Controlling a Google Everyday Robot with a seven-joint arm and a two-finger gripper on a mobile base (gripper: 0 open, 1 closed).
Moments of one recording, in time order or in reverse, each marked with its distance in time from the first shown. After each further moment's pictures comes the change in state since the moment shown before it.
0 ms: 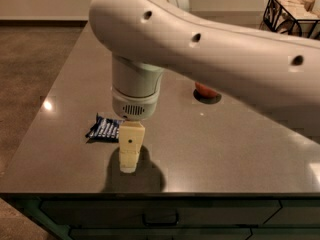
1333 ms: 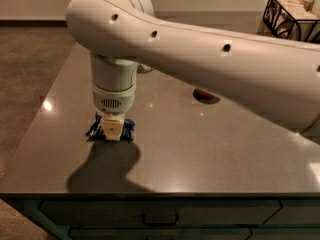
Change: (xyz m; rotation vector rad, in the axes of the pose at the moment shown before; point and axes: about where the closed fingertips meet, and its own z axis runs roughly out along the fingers) arm -0.042 -0.028 0.033 -0.054 0.005 0.012
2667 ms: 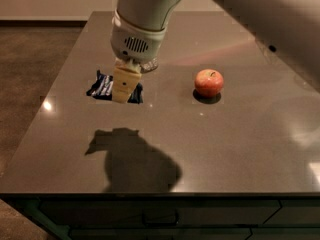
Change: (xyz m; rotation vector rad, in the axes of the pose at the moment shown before) arm 0.012 -0.014 -0.118 0.030 -0.185 -0.007
